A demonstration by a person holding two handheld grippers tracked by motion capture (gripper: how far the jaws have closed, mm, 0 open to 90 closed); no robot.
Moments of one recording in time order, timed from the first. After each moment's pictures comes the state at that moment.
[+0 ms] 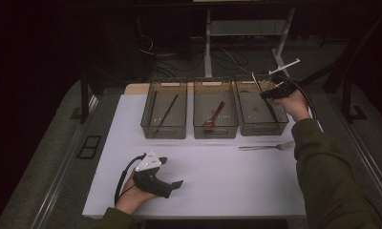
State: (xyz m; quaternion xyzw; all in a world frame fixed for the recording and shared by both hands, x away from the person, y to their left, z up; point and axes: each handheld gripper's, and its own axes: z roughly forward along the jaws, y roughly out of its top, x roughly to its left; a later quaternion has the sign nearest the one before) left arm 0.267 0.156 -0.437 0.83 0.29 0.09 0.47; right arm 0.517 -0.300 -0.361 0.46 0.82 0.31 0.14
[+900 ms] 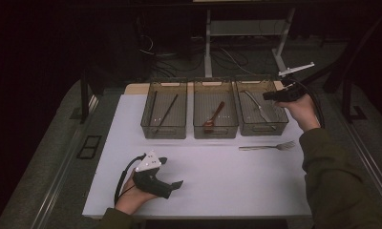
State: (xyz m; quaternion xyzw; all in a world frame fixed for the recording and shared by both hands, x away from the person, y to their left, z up) left arm 0.266 0.155 -0.437 0.83 0.28 0.09 0.47; right arm 0.481 -0.314 -0.347 0.45 0.80 0.39 0.12
